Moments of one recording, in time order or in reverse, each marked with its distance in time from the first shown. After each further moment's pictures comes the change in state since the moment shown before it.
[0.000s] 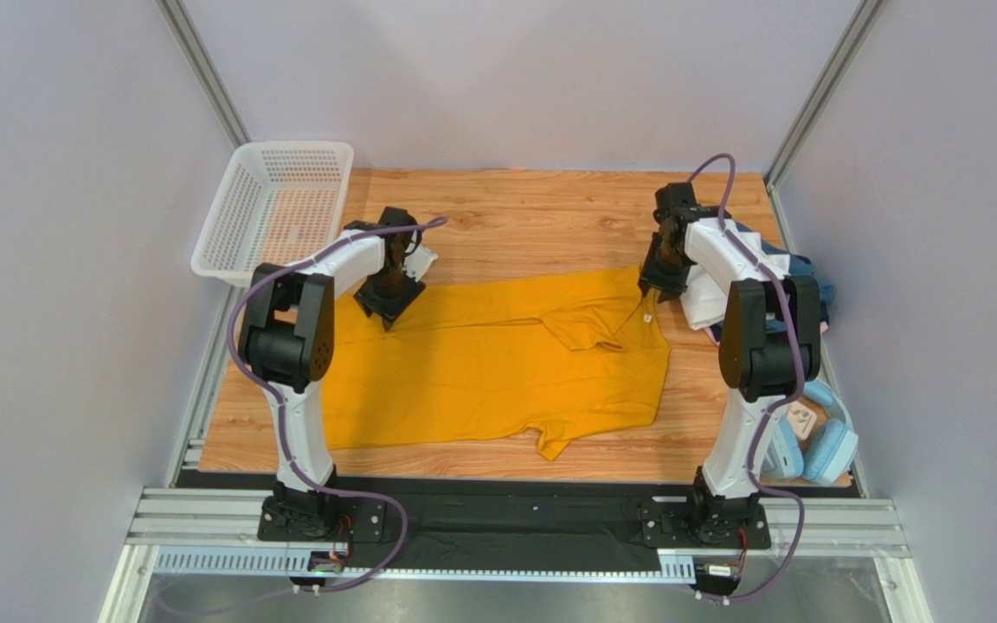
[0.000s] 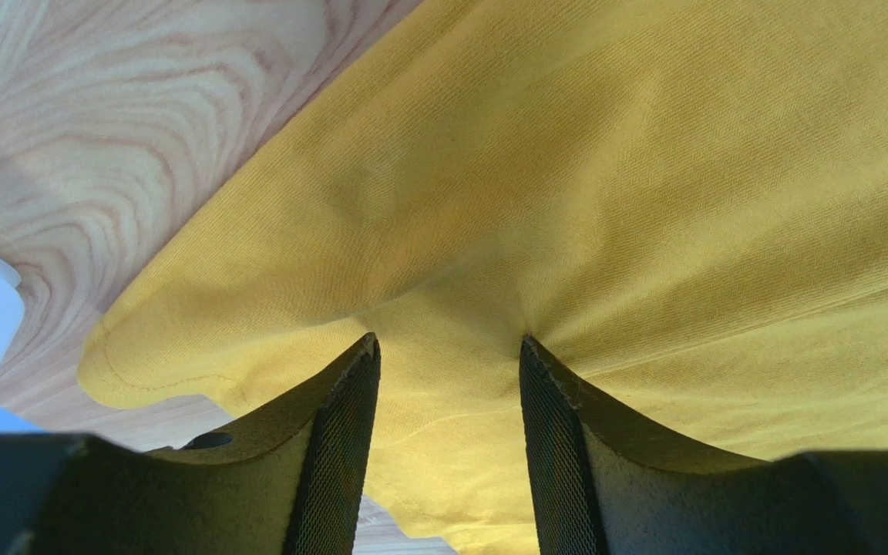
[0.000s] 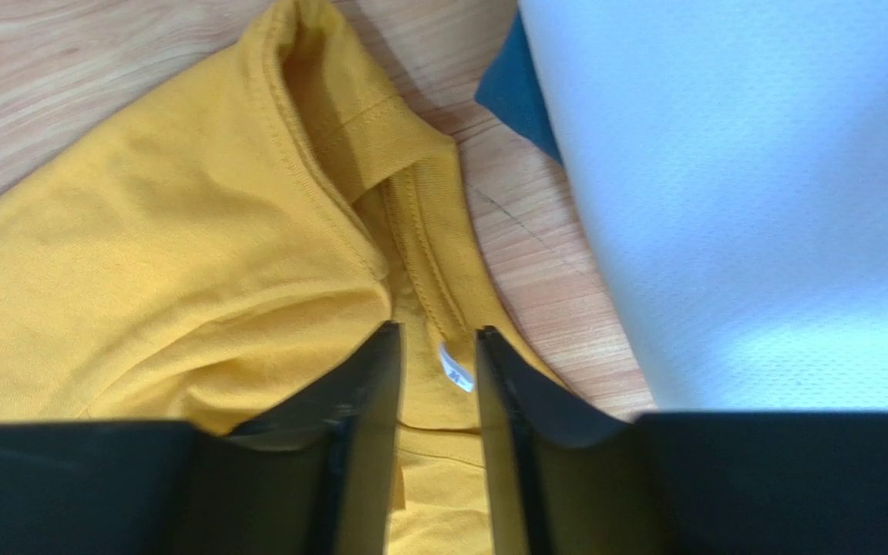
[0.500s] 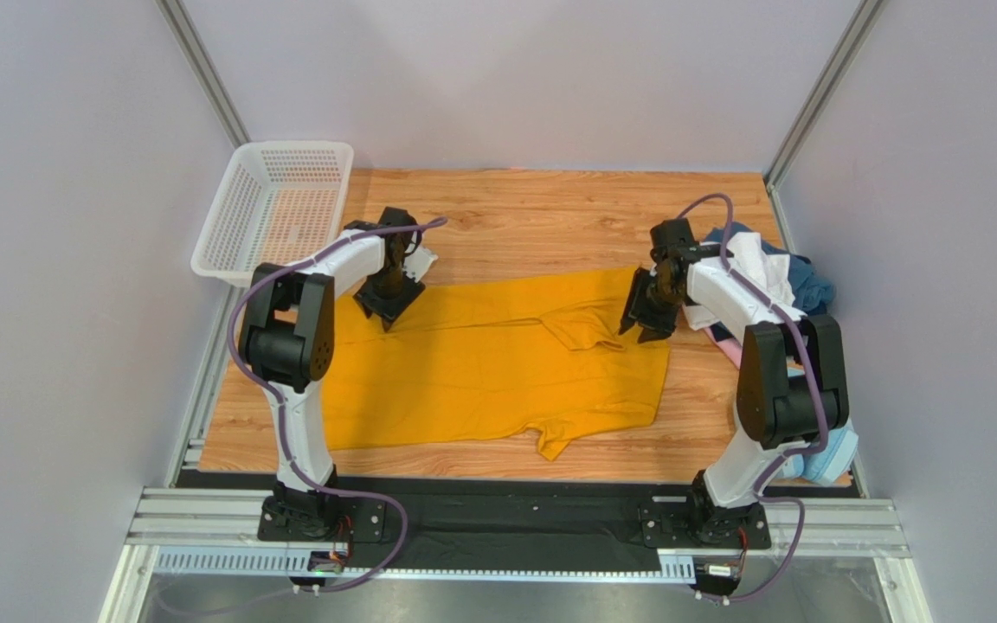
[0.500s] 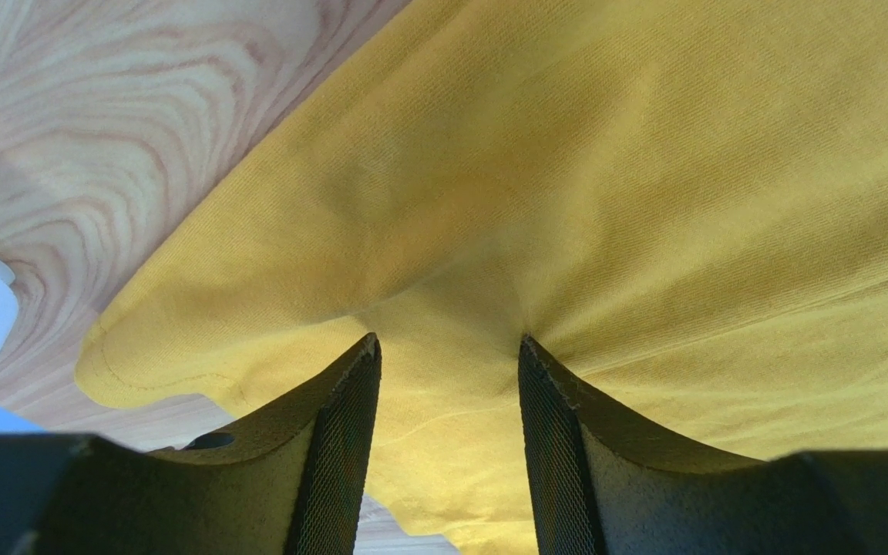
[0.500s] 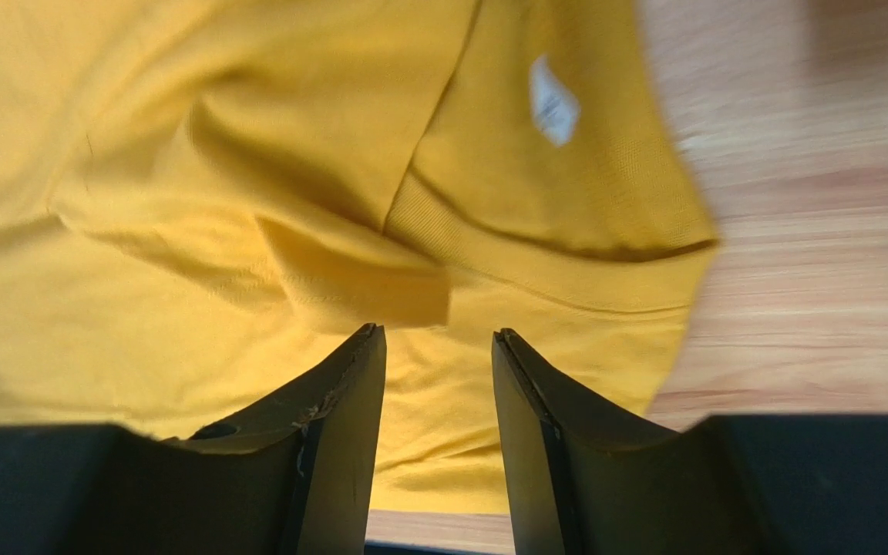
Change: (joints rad) left arm 0.000 0.001 0.001 -0.010 0.000 0.001; right arm 0.047 -0.251 -0.305 0.031 -0.193 0.034
